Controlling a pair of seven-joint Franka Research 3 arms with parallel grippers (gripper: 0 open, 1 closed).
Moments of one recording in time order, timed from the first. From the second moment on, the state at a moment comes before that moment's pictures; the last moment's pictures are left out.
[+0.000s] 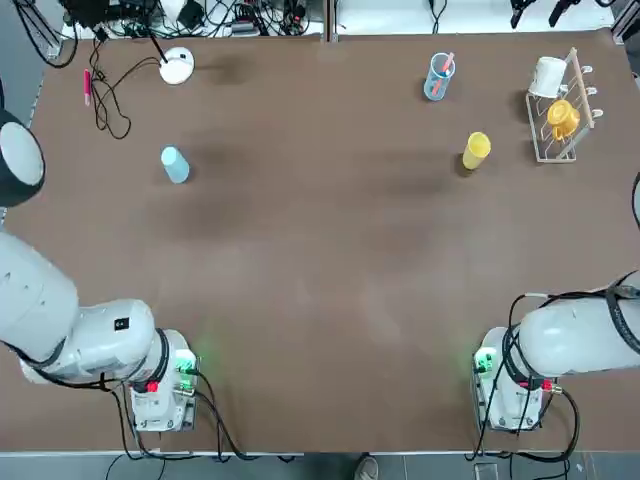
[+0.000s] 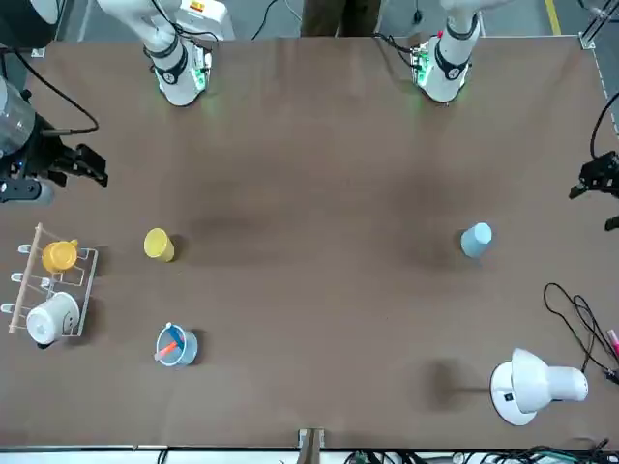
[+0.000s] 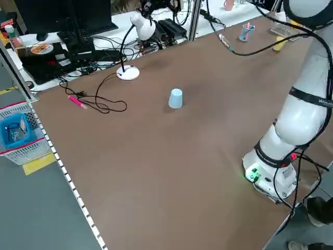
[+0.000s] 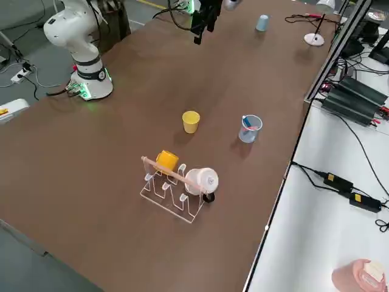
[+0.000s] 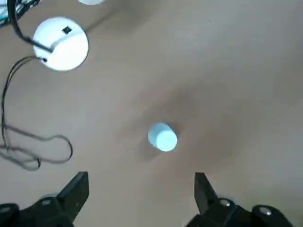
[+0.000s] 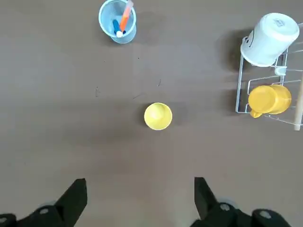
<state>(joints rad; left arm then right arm) 0.22 0.21 0.06 -1.48 -0.24 1.62 0.98 0.06 0.03 0.01 -1.56 0.00 1.53 0.08</state>
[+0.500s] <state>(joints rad) 0.45 0.34 0.06 -1.61 -0.50 1.62 1.62 0.06 -0.07 0.00 -1.76 0.00 1.67 0.07</state>
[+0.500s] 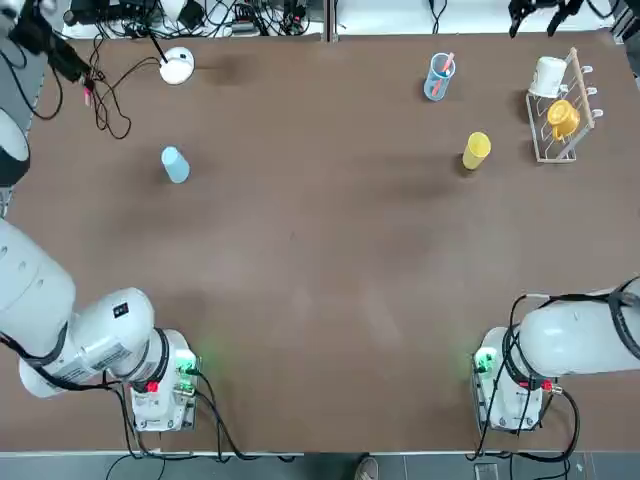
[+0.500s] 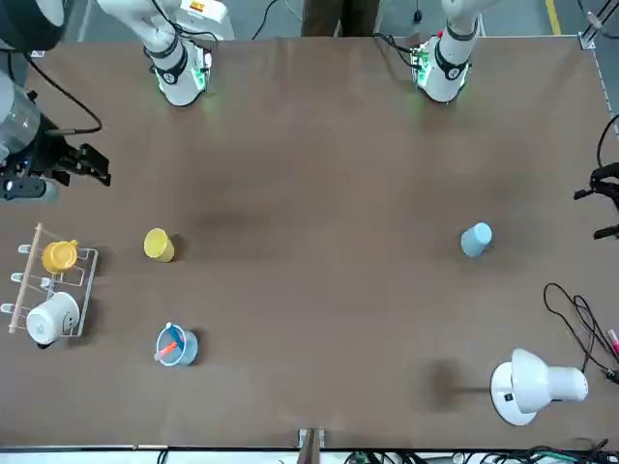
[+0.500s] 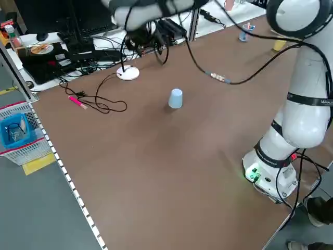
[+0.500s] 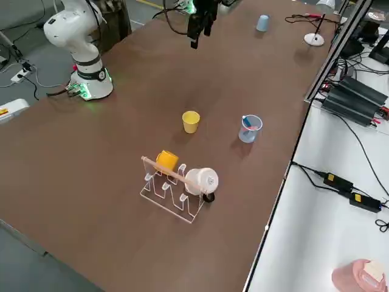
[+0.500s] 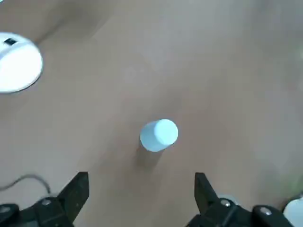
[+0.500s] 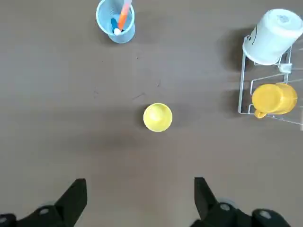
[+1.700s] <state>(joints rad) 0.50 0.79 0.03 -1.67 -0.81 1.58 2.39 -0.04 0.03 0.01 -2.27 -0.09 2.35 0.10</state>
